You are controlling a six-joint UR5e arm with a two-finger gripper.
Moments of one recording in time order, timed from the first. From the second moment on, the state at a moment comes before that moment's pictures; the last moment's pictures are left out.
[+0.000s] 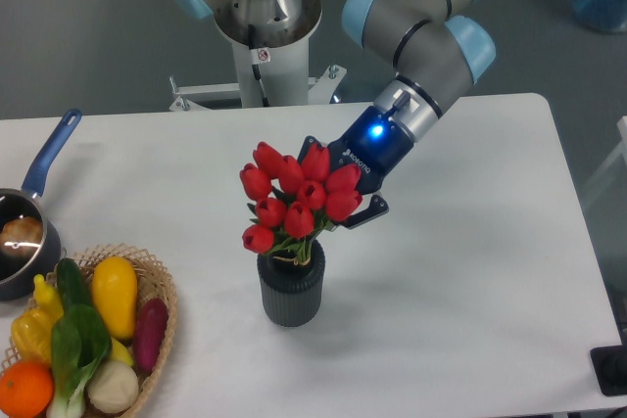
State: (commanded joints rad) arm 2.74 -1.77 -1.85 -0.98 0.33 1.32
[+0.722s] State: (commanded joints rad) arm 2.75 -1.74 -1.83 -0.98 0.33 1.17
